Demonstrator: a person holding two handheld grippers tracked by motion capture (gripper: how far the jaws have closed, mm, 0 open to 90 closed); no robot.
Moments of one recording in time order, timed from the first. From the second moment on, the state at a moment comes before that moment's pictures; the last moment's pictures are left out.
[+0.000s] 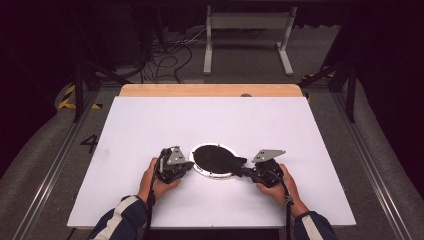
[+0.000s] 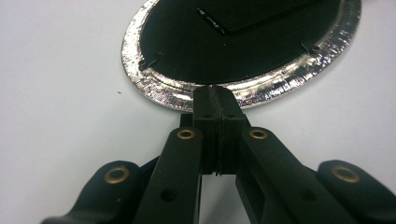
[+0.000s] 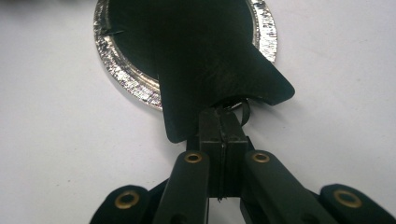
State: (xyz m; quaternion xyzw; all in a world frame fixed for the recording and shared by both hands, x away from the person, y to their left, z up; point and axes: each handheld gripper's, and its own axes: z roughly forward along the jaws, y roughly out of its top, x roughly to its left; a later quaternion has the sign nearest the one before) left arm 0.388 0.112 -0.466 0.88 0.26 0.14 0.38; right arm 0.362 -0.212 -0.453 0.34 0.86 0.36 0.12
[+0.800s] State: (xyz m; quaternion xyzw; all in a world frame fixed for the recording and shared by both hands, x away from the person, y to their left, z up) left arm 0.361 0.071 -0.462 0.91 0.16 0.07 0.38; right arm 0.395 -0.217 -0.452 0.38 0.82 0.37 0.20
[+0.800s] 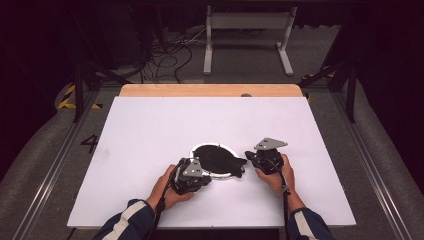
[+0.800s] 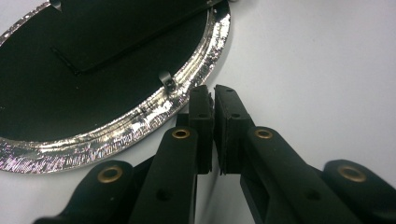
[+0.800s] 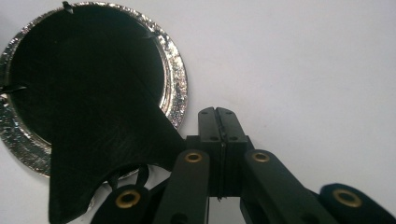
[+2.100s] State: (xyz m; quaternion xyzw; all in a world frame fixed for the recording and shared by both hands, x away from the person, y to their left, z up) left arm 0.382 0.090 -0.464 0.90 0.21 0.11 0.38; right arm 0.348 -0.204 -0.457 0.32 0.86 0.36 0.15
